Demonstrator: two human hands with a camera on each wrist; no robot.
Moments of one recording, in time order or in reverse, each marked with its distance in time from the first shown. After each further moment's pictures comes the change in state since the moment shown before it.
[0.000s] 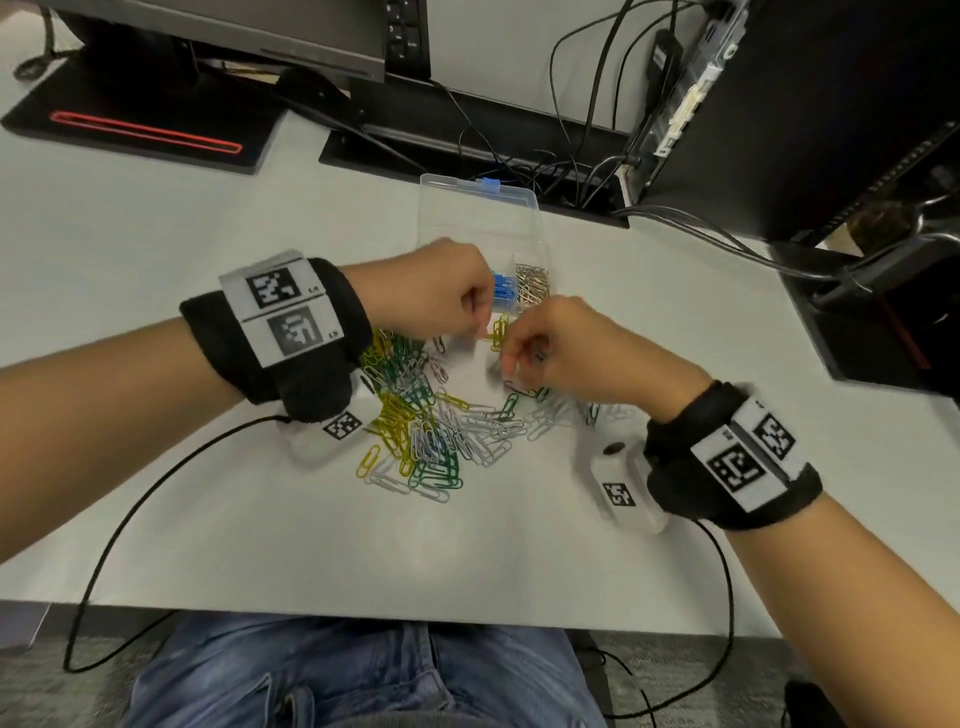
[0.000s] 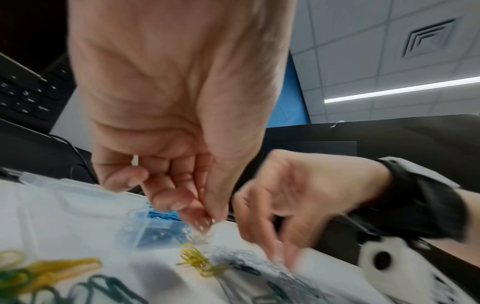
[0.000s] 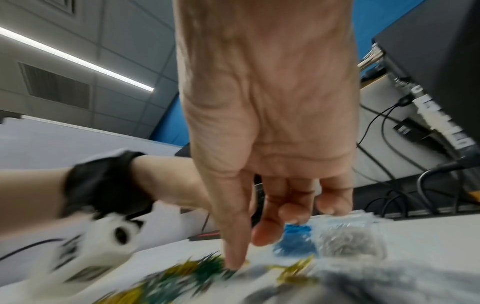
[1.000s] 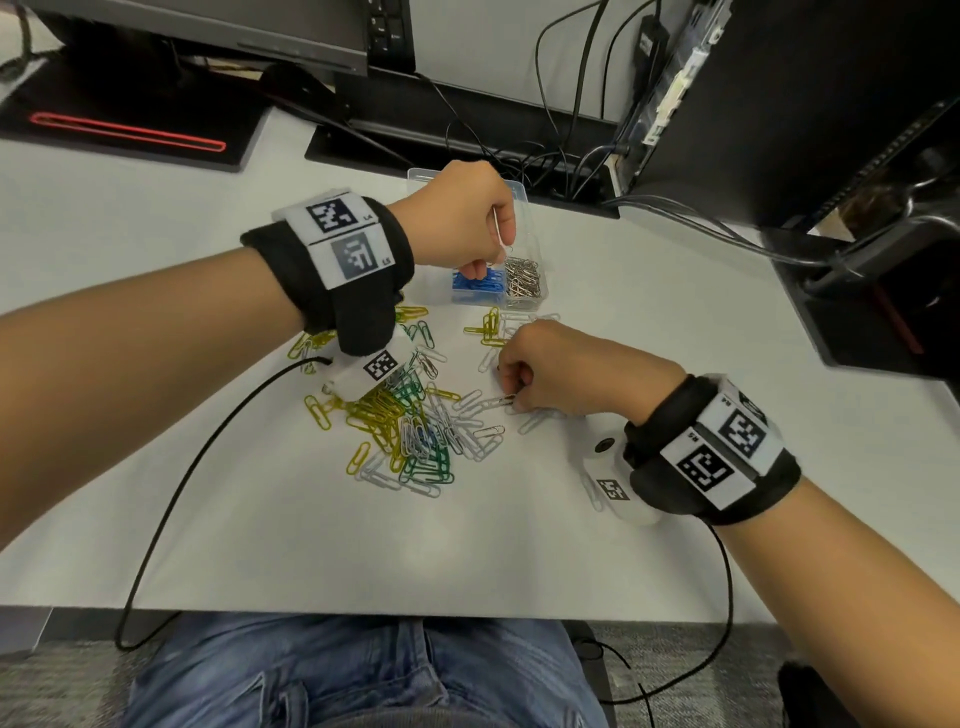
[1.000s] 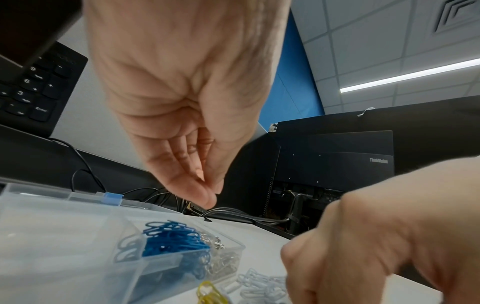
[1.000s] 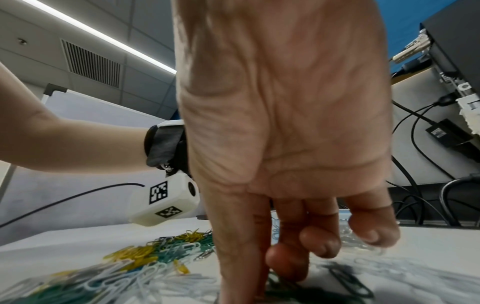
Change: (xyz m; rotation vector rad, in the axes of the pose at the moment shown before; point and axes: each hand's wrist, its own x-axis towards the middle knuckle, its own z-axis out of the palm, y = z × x) left_hand 0.048 0.009 -0.018 -0.217 0.174 -0.089; right_hand 0.000 0.004 0.014 -0.211 -0.203 0.078
